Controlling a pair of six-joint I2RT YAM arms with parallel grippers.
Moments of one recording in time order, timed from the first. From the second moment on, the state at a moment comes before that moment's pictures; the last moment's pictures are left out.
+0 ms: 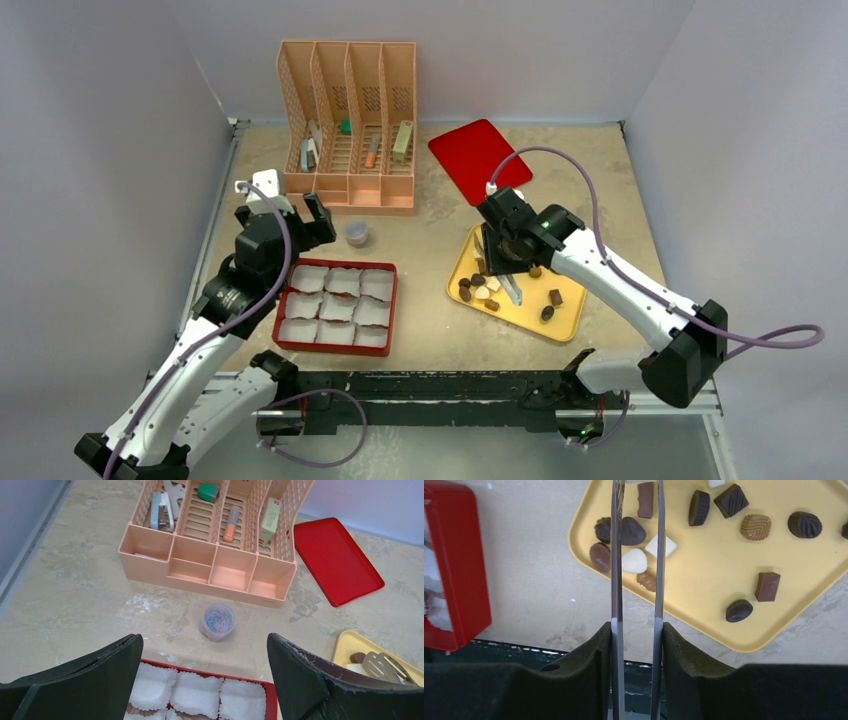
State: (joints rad) left arm -0.49 0.74 0.87 -0.44 -0.49 -0.39; right arm 0.71 1.33 1.22 -1.08 0.23 0.56
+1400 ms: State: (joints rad) left arm -0.49 0.52 0.97 -0.52 -0.82 -0.39; right arm 1.11 1.69 1.54 -0.90 0.14 0.51
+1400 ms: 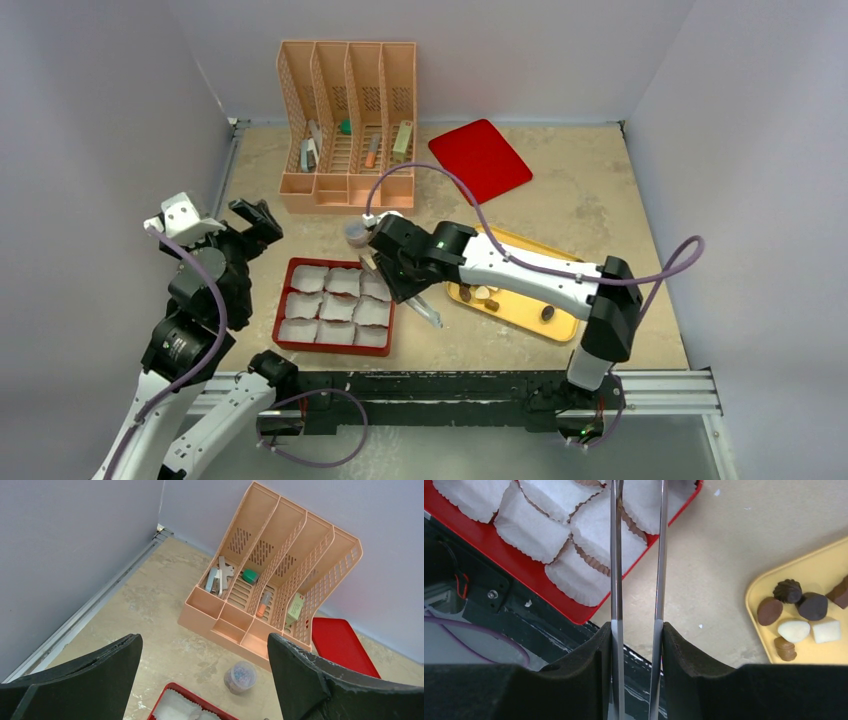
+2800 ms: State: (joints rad) left arm -0.49 0.48 0.97 -0.54 -0.83 -0.41; right arm 1.21 1.89 1.72 -1.09 0.30 0.52
